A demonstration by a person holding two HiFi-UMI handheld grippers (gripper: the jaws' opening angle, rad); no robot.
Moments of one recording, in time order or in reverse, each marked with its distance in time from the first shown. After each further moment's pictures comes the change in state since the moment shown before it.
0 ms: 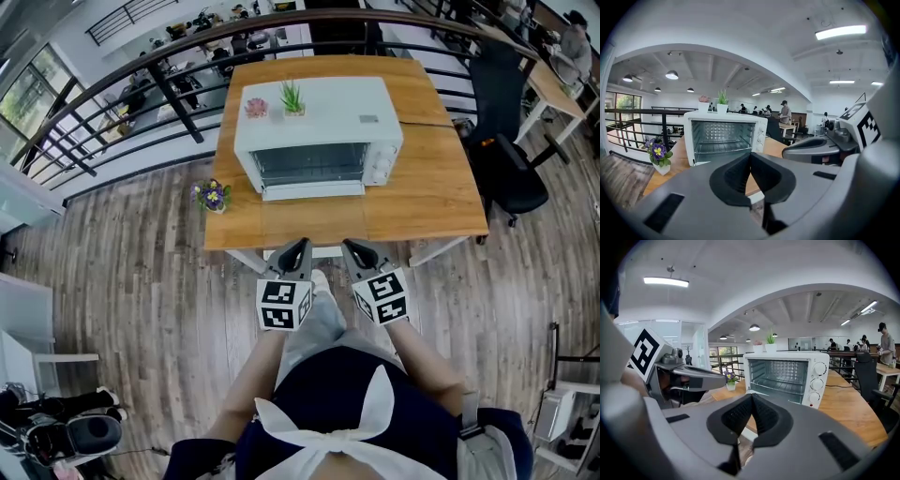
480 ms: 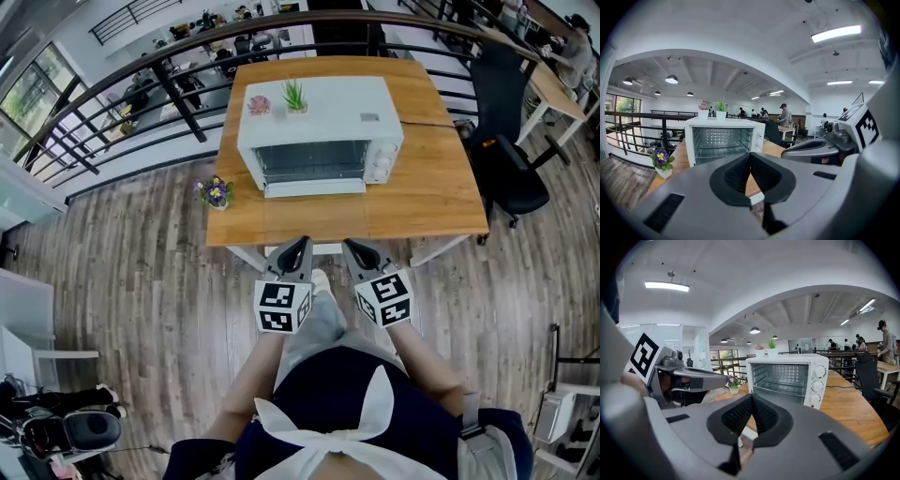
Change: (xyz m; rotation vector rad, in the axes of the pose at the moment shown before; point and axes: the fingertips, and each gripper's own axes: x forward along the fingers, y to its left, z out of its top) left arm -0.020 -0.010 0.012 0.019 -0.046 0.000; right arm -0.018 0.012 0.009 0.017 -0.033 0.015
